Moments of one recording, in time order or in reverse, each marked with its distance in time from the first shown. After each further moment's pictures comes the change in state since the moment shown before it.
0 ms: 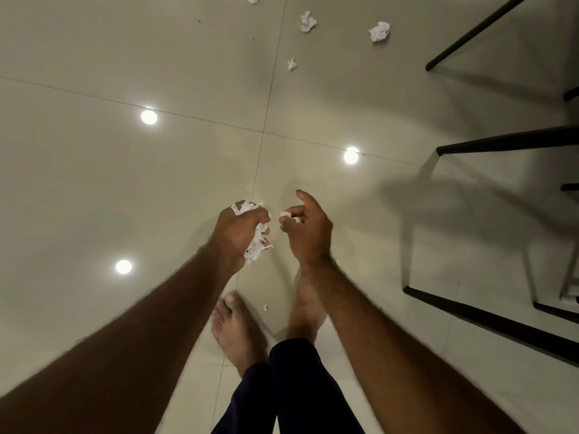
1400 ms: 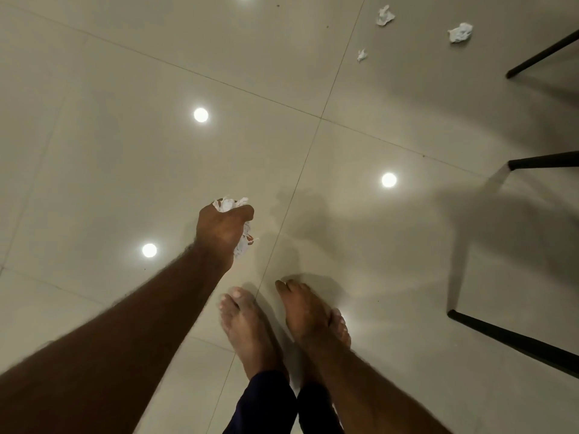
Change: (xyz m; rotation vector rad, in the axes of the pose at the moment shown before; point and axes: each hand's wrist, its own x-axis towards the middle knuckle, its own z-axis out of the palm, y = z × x) left_hand -0.009 -0.051 -0.094 -0.051 0.368 0.181; right_hand -0.121 0.134 0.040 -1.121 -0.737 -0.363
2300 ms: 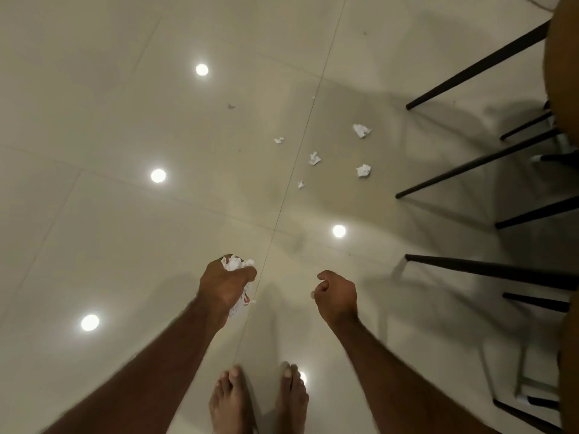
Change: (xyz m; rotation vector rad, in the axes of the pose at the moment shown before) left_hand -0.054 0.188 0.053 0.118 -0.242 -0.023; right_hand 0.006 0.056 -0.299 0.631 0.496 0.592
